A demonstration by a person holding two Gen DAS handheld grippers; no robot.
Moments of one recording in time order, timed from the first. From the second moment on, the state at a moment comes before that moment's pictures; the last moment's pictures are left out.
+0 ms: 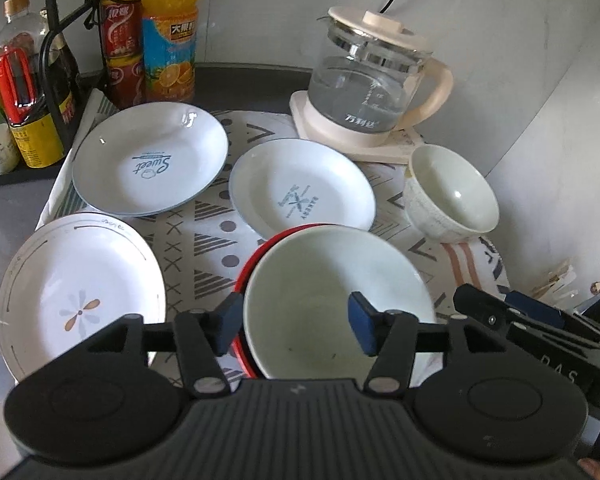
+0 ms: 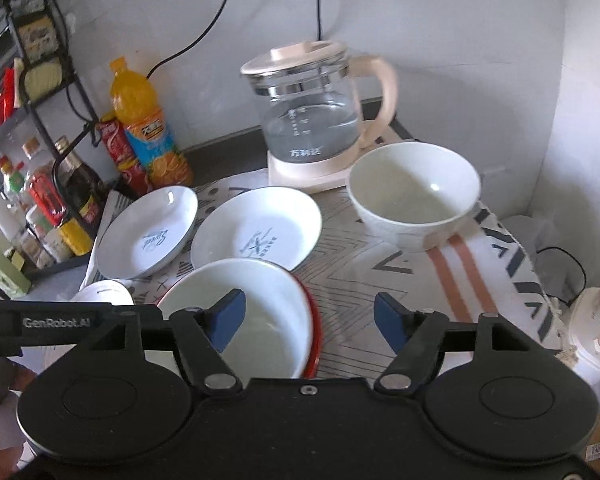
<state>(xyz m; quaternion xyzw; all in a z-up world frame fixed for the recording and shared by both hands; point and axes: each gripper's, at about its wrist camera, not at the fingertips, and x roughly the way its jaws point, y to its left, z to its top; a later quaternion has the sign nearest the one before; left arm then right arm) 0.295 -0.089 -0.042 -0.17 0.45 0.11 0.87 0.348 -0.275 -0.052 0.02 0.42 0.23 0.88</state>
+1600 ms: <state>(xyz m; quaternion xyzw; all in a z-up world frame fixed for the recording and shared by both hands) 0.474 -0.134 -0.060 -0.14 0.46 -0.01 0.88 0.455 -0.337 -0.084 0.09 0.42 0.07 0.90</state>
